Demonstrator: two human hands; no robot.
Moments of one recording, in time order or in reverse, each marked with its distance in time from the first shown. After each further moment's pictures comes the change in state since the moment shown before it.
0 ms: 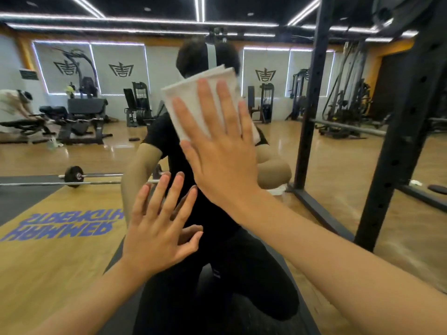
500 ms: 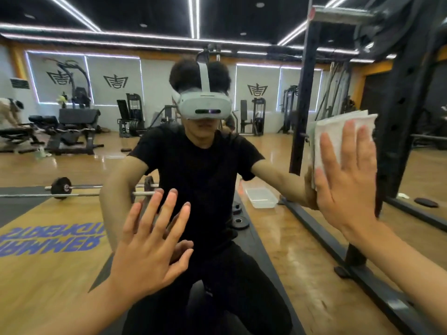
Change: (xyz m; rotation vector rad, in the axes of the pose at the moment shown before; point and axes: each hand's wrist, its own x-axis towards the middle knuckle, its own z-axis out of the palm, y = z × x) left_hand 0.001 0.003 -0.002 -0.035 -0.033 0.017; right_hand -0.097 0.191 -0.048 -0.191 -0.090 0.211
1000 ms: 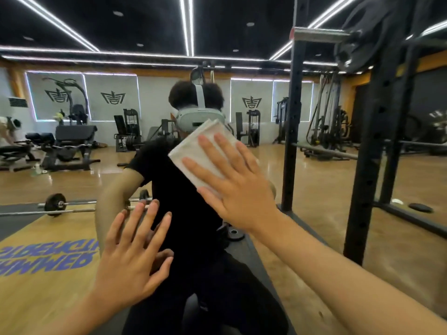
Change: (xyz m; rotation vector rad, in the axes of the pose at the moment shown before) left_hand -0.001 -0.004 -0.005 -0.026 0.005 -0.014; right_hand 0.039 -0.122 0.004 0.143 0.046 -0.439
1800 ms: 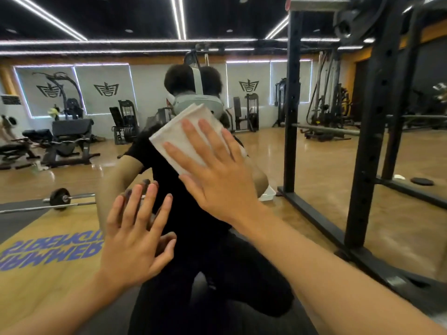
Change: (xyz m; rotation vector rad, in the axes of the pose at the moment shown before) left_hand 0.004 0.001 0.002 0.013 0.005 0.030; right_hand -0.001 -0.042 0.009 0.030 0.012 0.141
